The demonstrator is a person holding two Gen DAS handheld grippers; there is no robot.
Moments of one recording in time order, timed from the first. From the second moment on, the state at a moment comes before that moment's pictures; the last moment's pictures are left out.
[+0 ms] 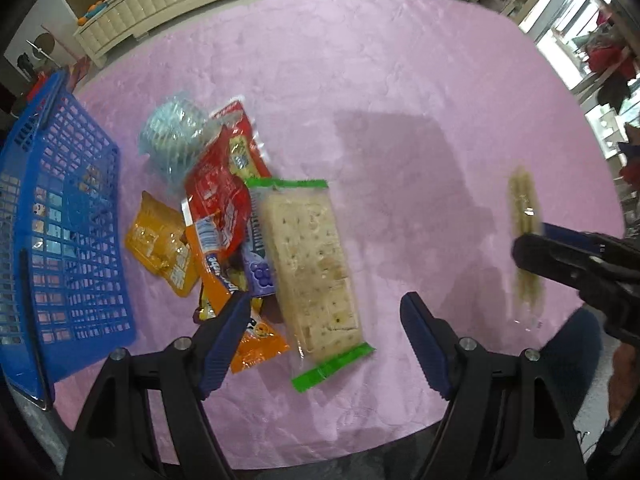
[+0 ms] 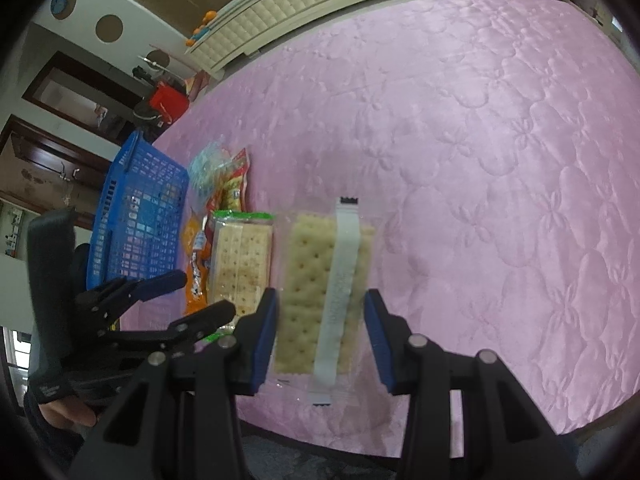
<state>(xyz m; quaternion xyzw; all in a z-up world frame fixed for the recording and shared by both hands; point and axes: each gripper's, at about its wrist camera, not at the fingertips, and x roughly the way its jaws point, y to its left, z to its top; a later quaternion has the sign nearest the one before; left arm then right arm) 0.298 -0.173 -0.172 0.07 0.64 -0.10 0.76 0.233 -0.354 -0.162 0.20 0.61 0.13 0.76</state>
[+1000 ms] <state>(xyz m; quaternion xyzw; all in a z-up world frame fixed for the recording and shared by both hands) 0.304 -0.209 -0.242 0.10 0.68 -0.14 0.72 0.243 -0.359 -0.197 0.22 0.62 0.13 0.74</state>
